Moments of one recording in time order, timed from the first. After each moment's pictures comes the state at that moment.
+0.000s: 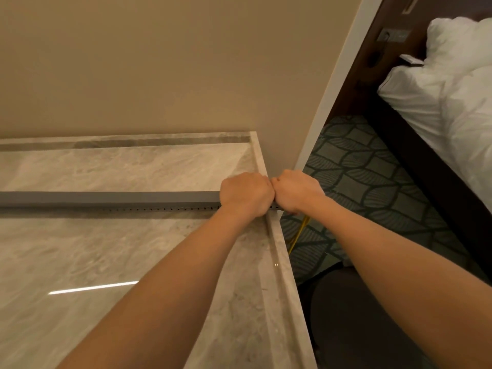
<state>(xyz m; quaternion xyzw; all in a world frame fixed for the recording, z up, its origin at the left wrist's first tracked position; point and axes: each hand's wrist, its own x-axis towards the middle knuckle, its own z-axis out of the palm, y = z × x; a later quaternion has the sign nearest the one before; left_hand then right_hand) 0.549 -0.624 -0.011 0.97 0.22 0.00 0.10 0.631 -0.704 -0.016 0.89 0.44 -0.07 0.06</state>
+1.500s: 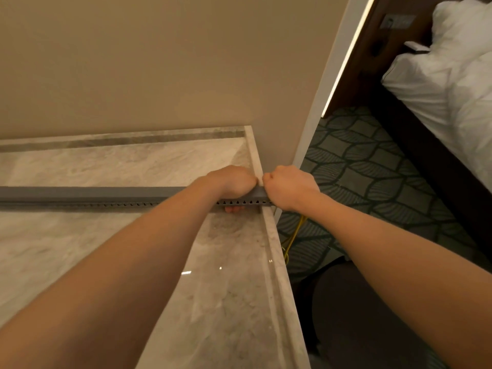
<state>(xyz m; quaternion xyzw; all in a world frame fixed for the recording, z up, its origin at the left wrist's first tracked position) 0.561 -0.598 0.004 0.91 0.21 -0.21 0.28 0.619 -0.710 -0.007 0.87 0.49 -0.06 0.08</state>
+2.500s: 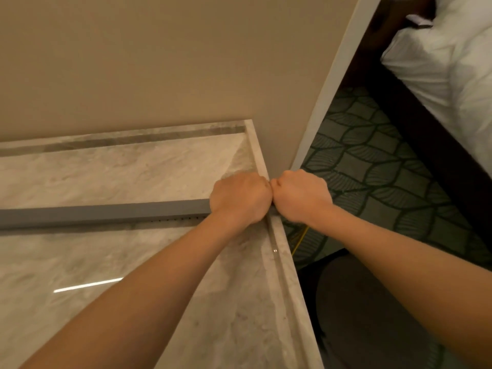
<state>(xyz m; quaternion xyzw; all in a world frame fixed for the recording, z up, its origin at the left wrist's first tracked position) 0.552 -0.611 -0.020 0.99 0.15 -0.03 0.06 0.622 -0.709 -0.023 0.89 0.45 -0.03 0.01</state>
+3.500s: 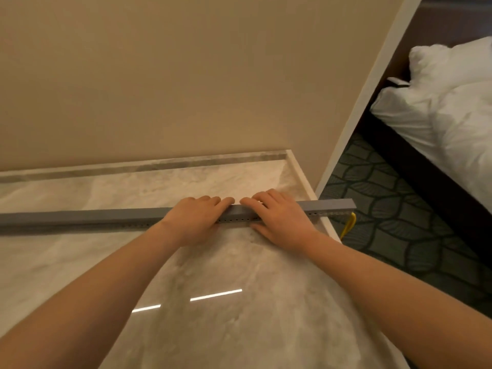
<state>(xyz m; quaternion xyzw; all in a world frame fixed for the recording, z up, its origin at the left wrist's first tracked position) 0.409 -0.458 -0.019 1.00 -0.02 -0.01 -0.06 0.511 -0.643 -0.018 0.80 0.59 0.11 -0.04</state>
